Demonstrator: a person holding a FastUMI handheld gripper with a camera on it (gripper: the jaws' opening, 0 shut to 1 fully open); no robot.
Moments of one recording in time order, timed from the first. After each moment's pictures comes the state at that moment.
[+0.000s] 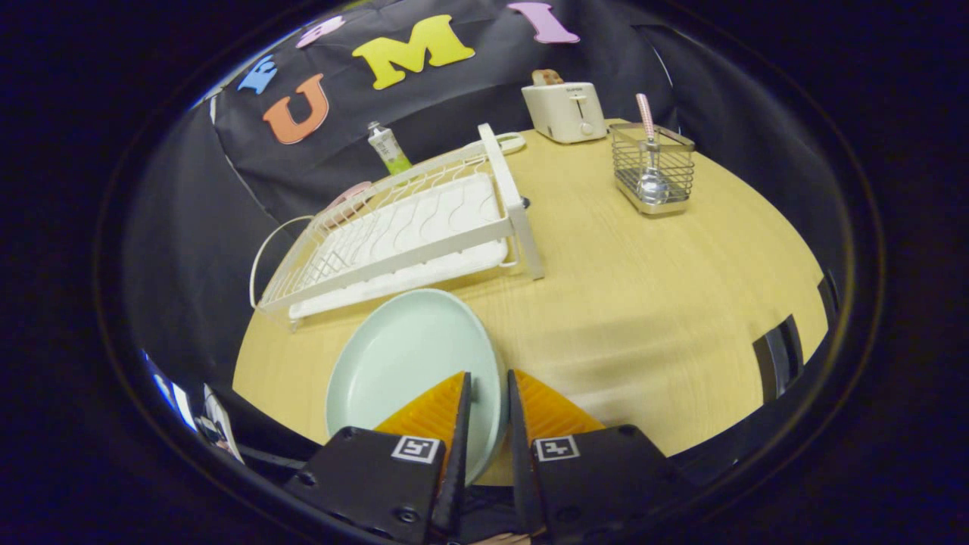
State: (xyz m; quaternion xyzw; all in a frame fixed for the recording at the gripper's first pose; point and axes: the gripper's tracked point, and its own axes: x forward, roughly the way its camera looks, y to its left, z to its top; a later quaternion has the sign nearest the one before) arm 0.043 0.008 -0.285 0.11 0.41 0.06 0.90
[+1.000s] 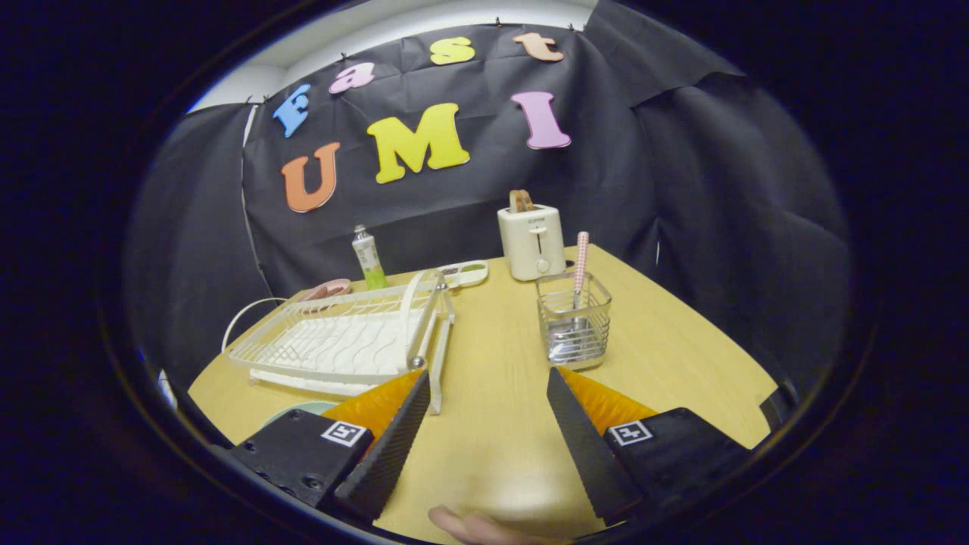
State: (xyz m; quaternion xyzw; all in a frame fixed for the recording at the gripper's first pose) arm 0.123 -0.125 -0.206 0.05 0.18 0.03 0.98
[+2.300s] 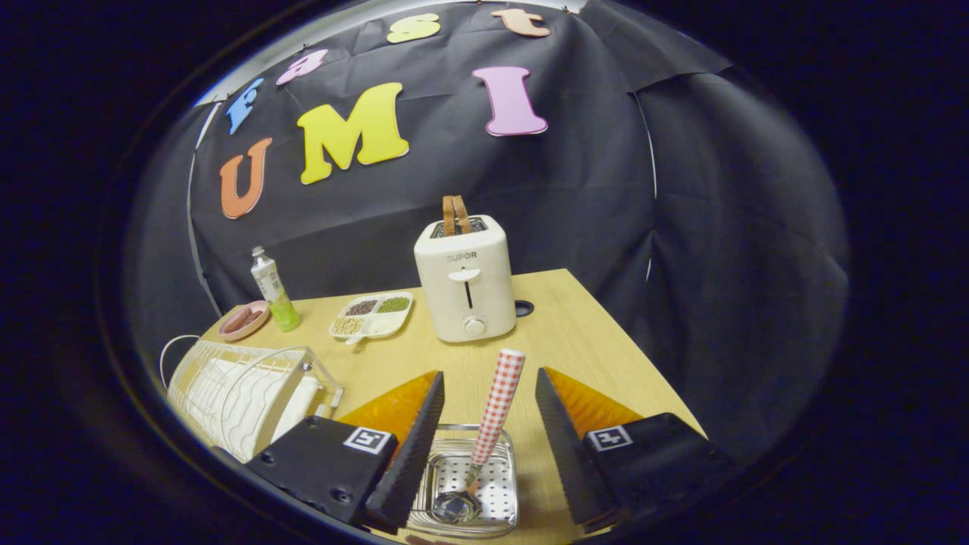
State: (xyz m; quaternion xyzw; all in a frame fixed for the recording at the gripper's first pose) arm 0.337 -0.197 -0.172 0.04 0.22 0.01 0.98
